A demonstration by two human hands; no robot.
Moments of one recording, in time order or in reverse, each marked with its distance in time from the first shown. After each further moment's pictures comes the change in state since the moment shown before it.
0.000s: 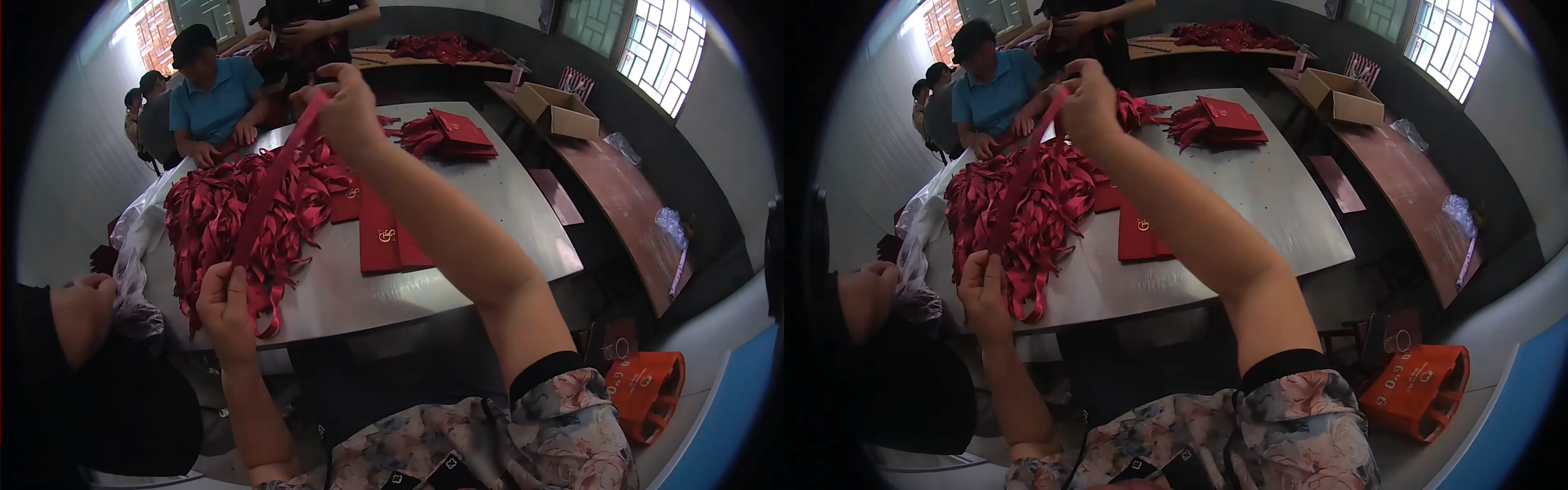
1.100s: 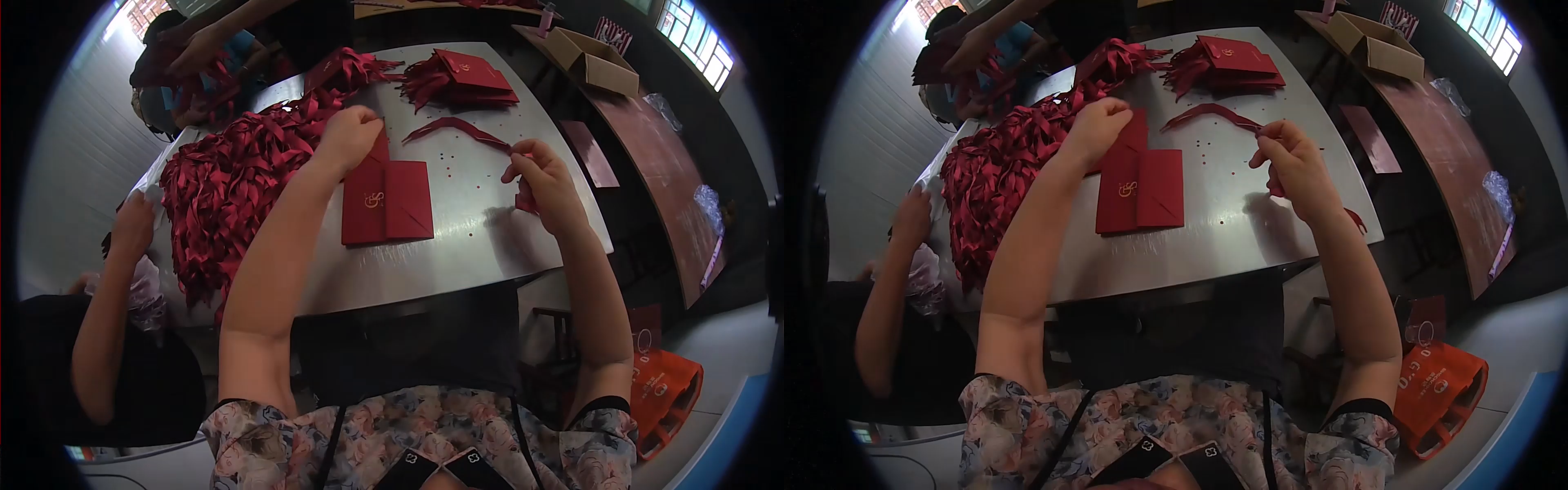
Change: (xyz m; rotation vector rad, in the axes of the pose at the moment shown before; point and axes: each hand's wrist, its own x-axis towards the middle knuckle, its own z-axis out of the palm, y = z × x) left_hand 0.111 -0.087 0.245 0.482 -0.573 0.064; right_hand -0.145 0.004 -0.286 -0.241 0.069 0.531
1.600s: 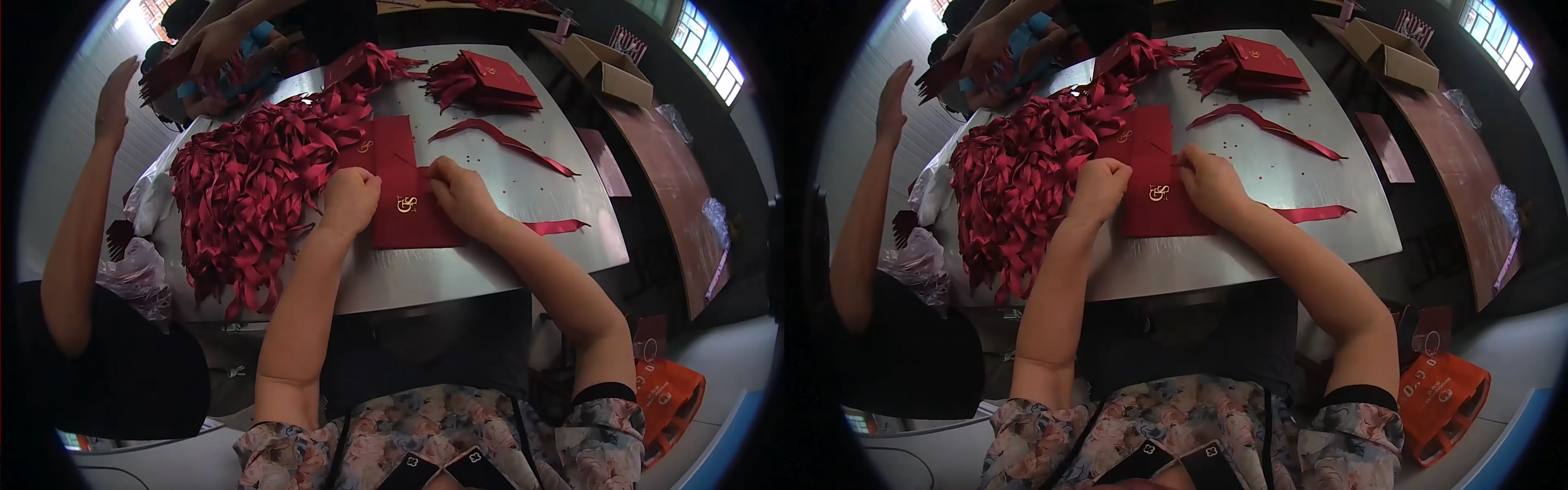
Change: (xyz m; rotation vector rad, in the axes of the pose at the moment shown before) left_hand -0.081 -0.048 -0.008 0.158 0.001 -0.256; right_hand 0.038 0.058 0.130 -0.526 -0.157 -0.363
